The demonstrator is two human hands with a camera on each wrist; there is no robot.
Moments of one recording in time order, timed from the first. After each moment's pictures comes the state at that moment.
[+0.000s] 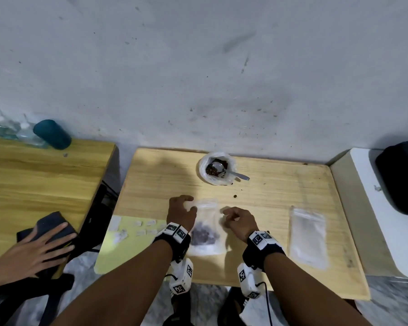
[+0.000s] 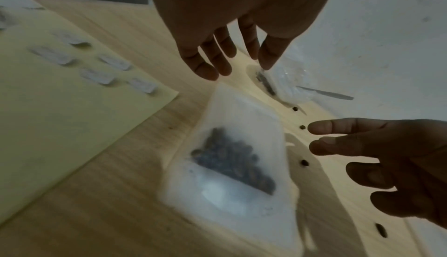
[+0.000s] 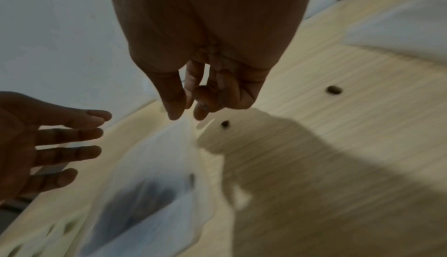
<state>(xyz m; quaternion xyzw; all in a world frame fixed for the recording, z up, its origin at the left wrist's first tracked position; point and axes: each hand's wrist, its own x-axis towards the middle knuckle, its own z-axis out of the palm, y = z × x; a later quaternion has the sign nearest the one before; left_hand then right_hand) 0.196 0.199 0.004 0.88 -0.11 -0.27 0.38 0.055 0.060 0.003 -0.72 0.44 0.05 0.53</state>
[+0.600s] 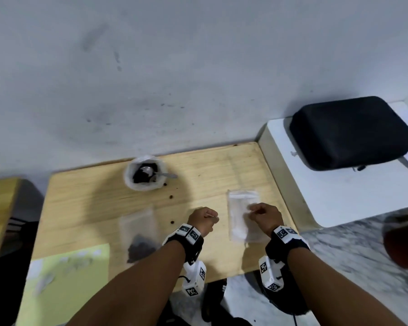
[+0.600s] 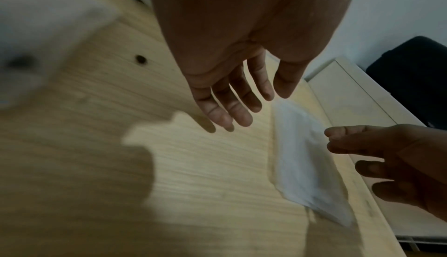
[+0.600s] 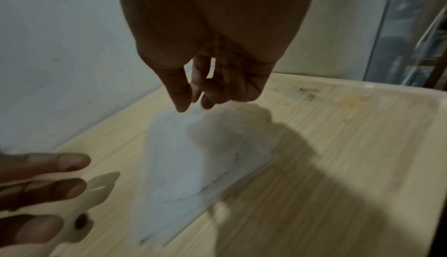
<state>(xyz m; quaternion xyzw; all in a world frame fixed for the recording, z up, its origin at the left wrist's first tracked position) 0.040 0.042 -0.003 0.76 -0.22 -0.52 0.32 -0.145 -0.078 -0.003 -0.63 0.63 -0.05 0.46</state>
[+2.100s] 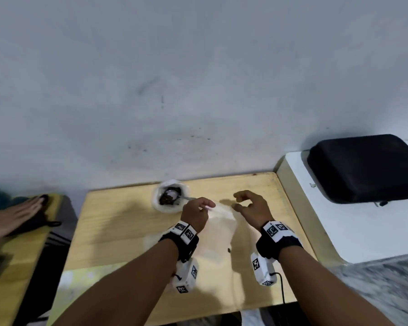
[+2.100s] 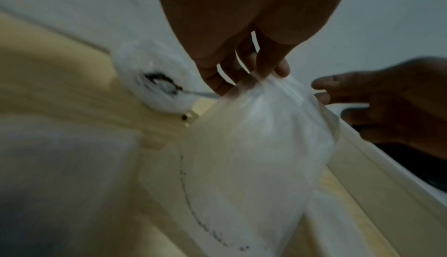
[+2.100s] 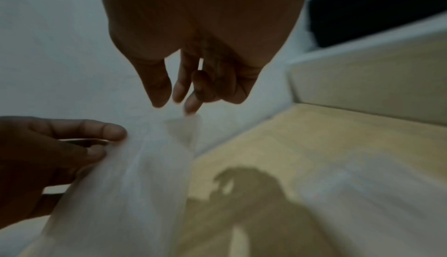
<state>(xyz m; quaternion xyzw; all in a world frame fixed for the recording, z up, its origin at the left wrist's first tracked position) 0.129 0.043 0.059 0.78 -0.35 -0.29 0.43 -0.026 -0.076 0.084 -0.73 0.46 -0.15 0.48</state>
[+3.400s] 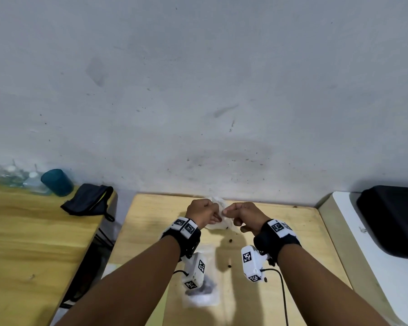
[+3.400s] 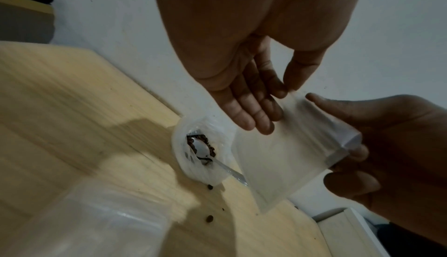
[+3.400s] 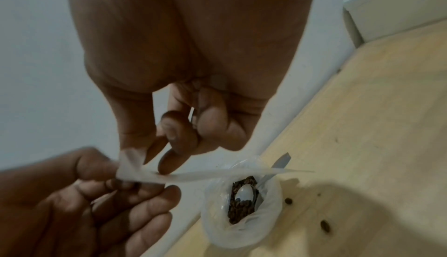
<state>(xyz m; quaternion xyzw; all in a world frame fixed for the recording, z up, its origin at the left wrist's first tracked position) 0.225 0.107 0.129 0.72 -0.14 -0.41 0.54 0.111 -0.012 0.134 -0.66 0.38 0.01 0.65</state>
